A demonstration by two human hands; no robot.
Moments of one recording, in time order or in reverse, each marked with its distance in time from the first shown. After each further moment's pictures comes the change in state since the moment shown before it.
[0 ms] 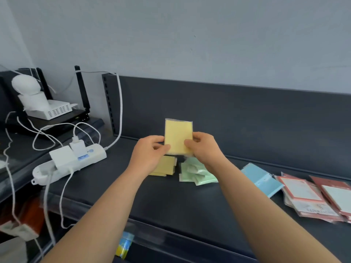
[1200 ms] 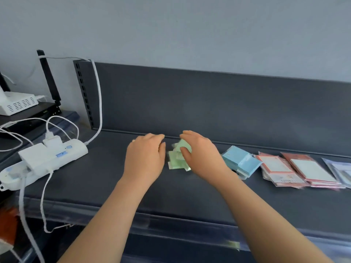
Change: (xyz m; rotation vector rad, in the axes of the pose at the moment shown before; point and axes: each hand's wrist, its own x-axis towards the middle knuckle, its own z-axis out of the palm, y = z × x) left_hand -0.030 -0.004 0.014 0.547 0.060 0.418; right_hand -0.070 -0.003 -0.002 -0.860 0.101 -0.304
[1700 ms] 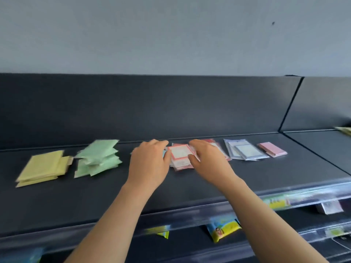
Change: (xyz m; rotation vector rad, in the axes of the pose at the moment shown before) left_hand -0.029 0.224 0.081 -0.147 -0.080 0.266; right_hand -0.142 0.181 -0.122 -0.111 0.113 0.283
